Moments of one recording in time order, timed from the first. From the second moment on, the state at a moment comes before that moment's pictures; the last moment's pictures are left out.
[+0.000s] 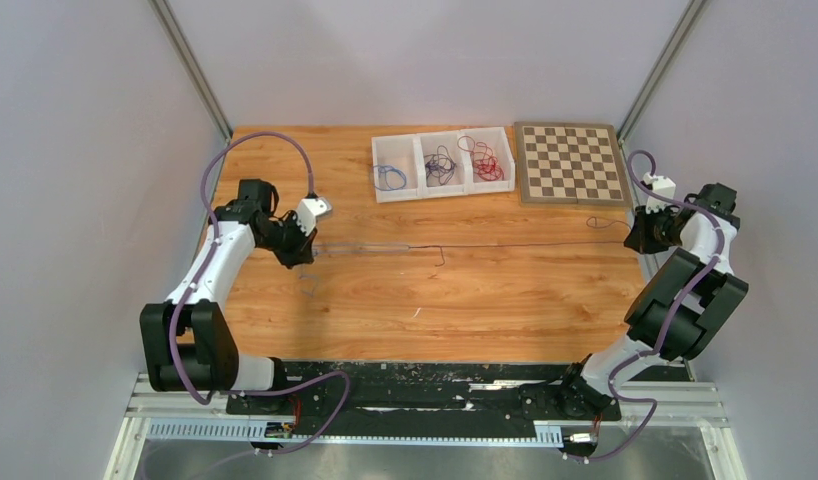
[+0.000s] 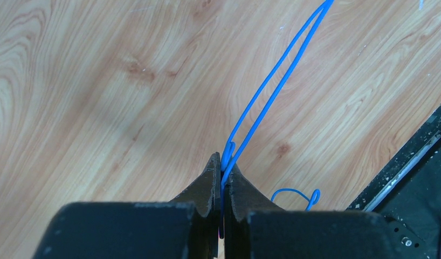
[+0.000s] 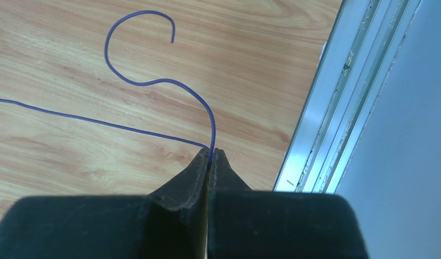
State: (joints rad) left arm 0.02 1.37 1.02 -0.86 0.56 0.82; right arm -0.66 1.66 1.25 -0.74 -0.58 -0.78
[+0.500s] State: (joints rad) left arm 0.14 1.43 1.02 -0.89 0.54 0.85; right arm -0.67 1.67 1.27 -0.75 -0.59 -0.80
